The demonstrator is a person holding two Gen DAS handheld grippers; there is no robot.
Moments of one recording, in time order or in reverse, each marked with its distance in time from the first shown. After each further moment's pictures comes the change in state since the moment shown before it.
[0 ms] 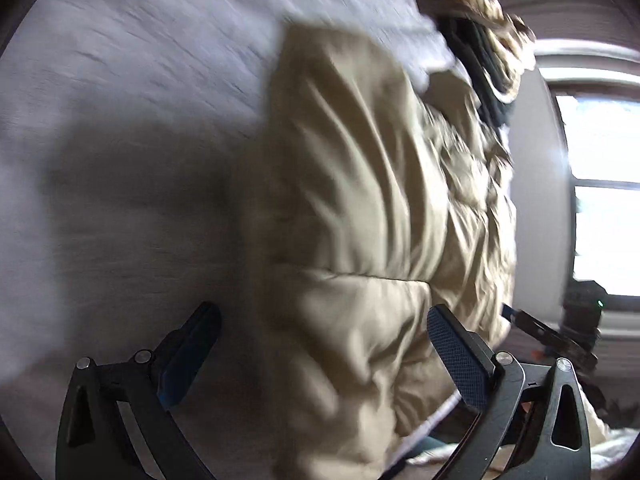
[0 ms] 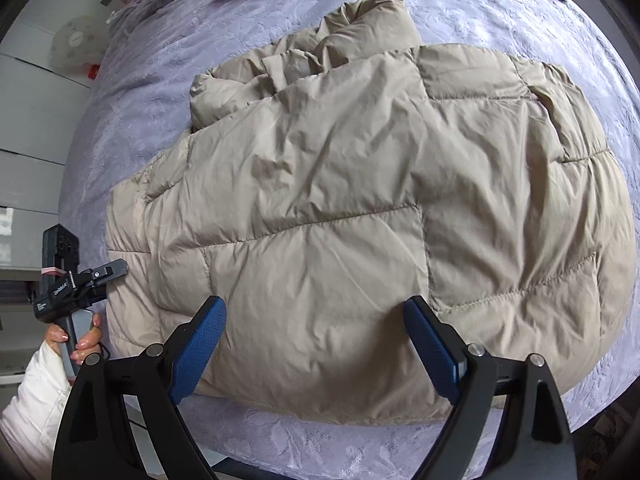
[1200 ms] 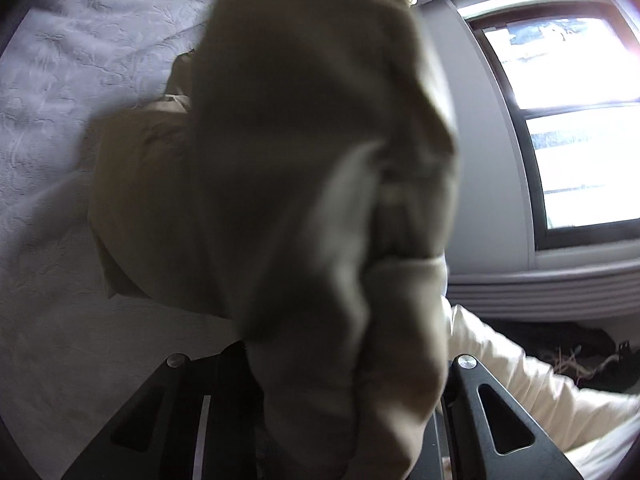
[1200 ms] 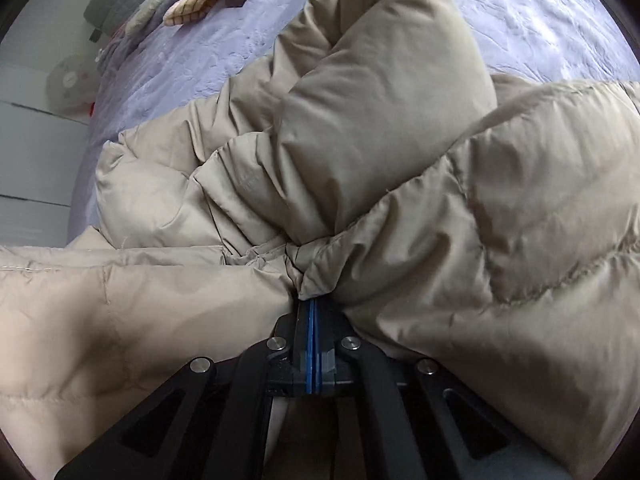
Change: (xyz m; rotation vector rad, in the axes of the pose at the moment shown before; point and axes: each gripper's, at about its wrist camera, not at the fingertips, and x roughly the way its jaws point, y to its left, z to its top) left arm 0.019 -0.252 -0.058 0.223 -0.003 -0.027; right arm 0.081 -0.030 0.103 0.116 -0.057 0.153
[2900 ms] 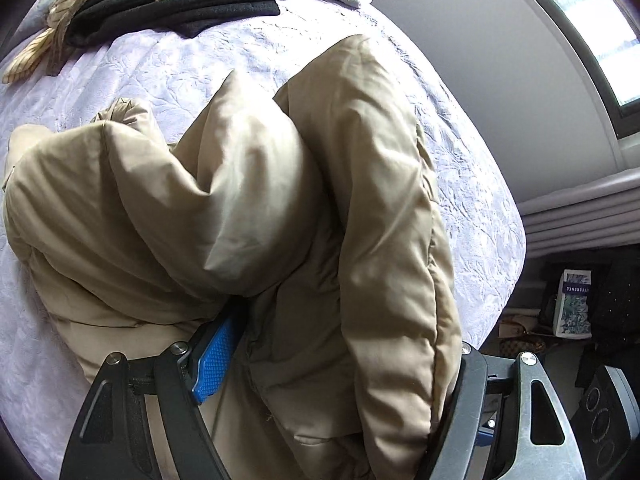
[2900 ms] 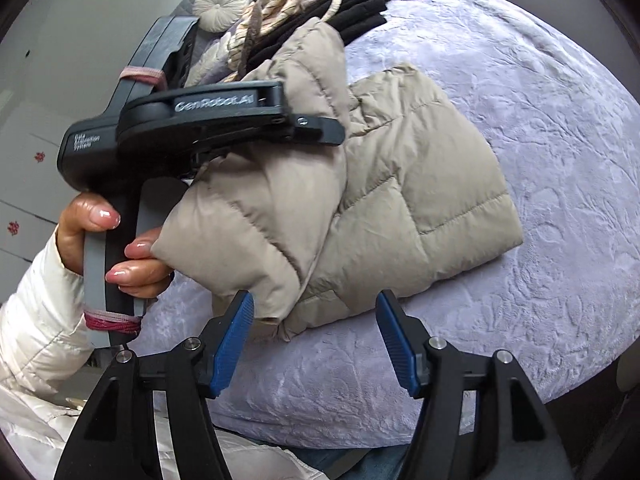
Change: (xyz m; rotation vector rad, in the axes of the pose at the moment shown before) left arm 0.171 -0.161 0.043 0.370 0.169 0.365; right arm -0.204 -0.111 -0.201 0.024 -0.274 0.127
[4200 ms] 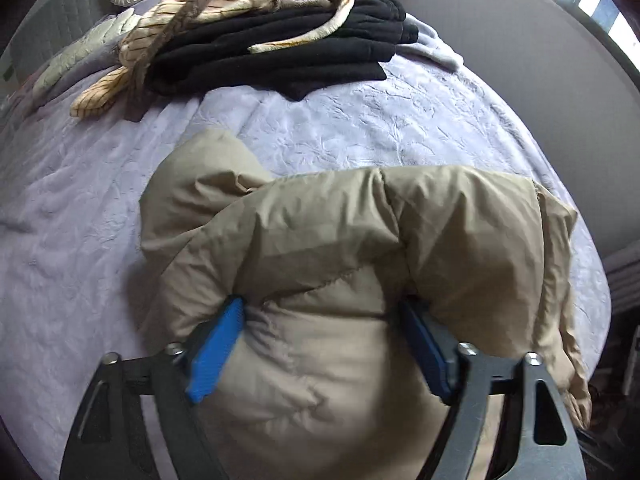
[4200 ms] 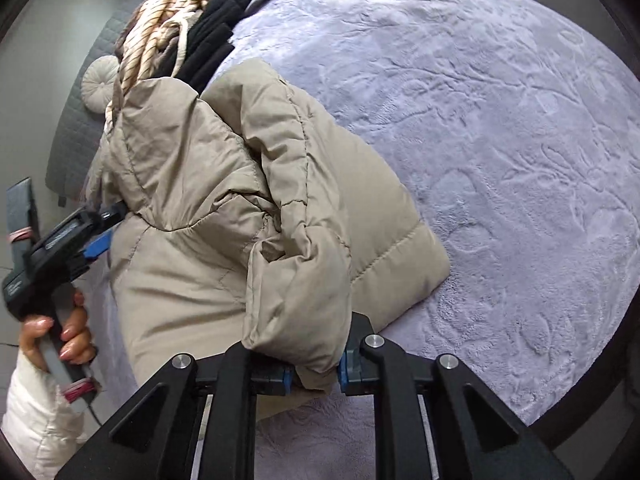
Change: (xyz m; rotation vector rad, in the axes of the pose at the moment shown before) left arm 0.015 0.069 0.057 -0.042 -0.229 0.296; right arm 0.021 -0.112 0.013 0.391 -0.053 -0.154
